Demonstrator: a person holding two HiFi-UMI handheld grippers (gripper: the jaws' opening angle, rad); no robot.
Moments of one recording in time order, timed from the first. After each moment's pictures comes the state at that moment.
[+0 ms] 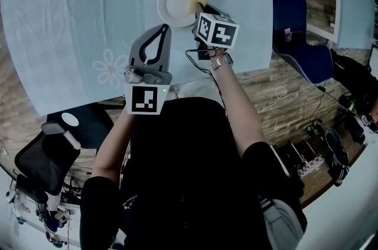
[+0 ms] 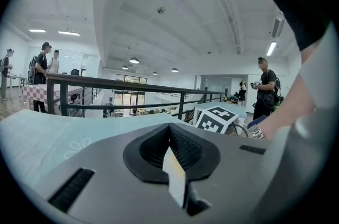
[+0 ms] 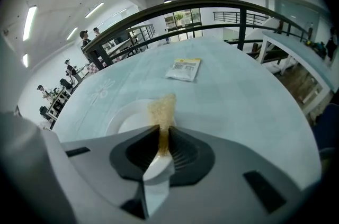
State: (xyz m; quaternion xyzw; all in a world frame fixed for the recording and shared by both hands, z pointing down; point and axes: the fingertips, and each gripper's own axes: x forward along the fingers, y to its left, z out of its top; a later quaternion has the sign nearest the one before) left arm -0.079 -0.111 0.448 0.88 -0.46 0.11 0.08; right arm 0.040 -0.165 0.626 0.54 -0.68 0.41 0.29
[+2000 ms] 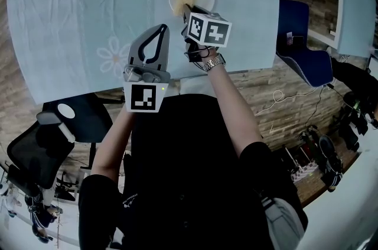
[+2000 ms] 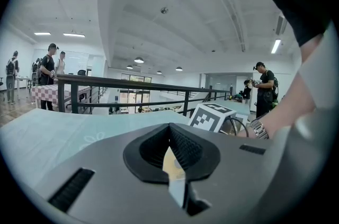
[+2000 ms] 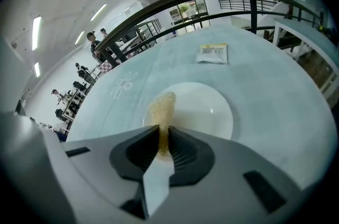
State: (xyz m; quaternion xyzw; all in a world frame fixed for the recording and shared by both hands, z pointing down) left arm -0.116 -0.084 0.450 0.86 -0.49 0.11 0.08; right arm -0.039 -0.135 0.622 0.48 -0.70 0.46 0.27
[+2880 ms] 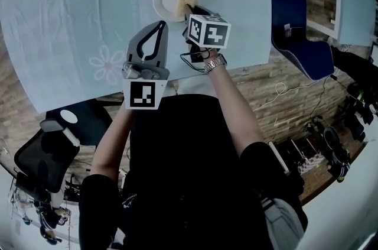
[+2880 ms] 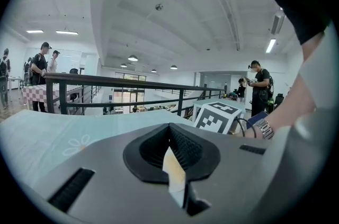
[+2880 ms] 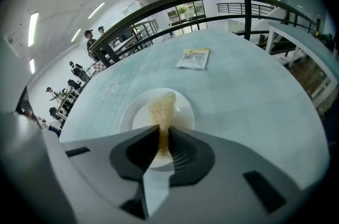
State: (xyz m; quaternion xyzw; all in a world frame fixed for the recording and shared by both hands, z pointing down) left arm -0.072 -0.106 0.455 0.88 -0.46 0.12 0.08; right arm 0.015 -0.141 0.625 0.50 -0.69 0.44 0.29
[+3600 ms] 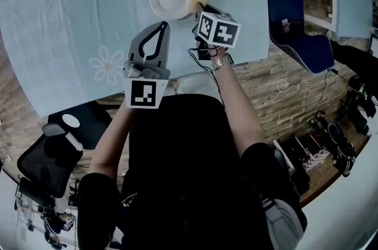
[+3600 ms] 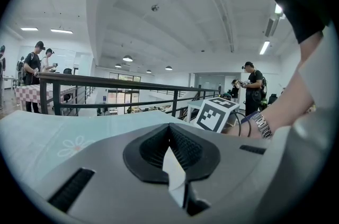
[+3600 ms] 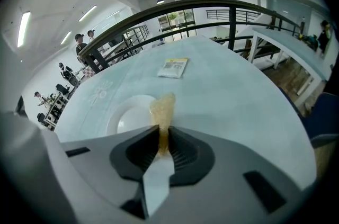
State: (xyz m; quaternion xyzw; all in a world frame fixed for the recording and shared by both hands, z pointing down) left arm -0.061 -0.095 0.451 0.89 -0.43 0.11 0.07; right arm 0.063 -0.137 0.615 0.56 -0.65 0.43 0.28
